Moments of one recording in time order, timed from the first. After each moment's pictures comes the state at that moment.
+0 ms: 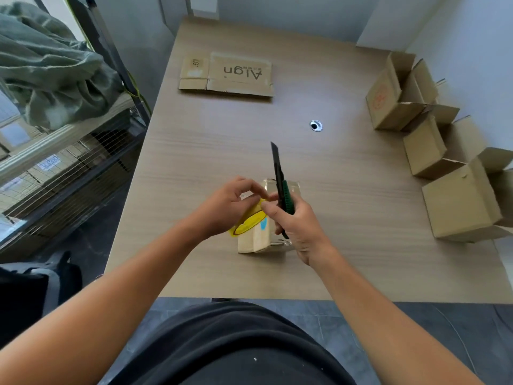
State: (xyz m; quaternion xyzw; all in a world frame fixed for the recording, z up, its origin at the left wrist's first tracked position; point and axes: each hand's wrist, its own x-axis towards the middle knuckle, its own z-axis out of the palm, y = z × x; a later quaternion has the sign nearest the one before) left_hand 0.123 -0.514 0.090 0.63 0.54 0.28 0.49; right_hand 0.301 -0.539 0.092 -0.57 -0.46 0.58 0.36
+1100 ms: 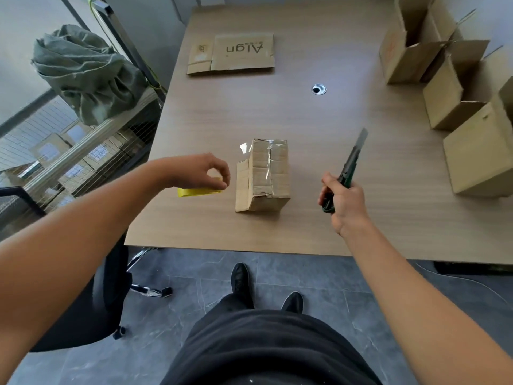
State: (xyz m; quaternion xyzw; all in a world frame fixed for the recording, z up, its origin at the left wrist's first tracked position) left_hand 0.135 -0.541 0.126 0.72 0.58 -0.12 0.37; right_hand 0.455 -0.577 0.032 -0.62 -0.22 0.57 0.48
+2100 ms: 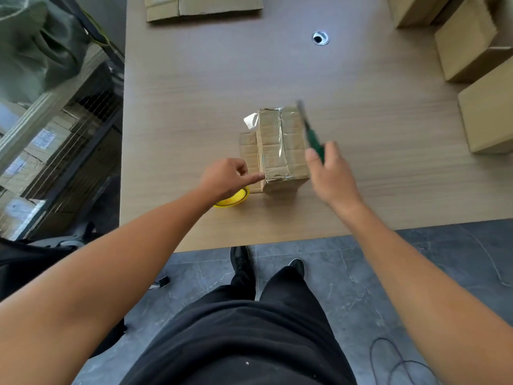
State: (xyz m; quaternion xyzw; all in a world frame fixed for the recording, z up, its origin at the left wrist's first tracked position) left_hand 0.125 -0.519 -0.035 0.65 0.66 0.04 0.38; right_hand 0.354 -0.559 0.024 -0.74 -0.54 0.33 0.24
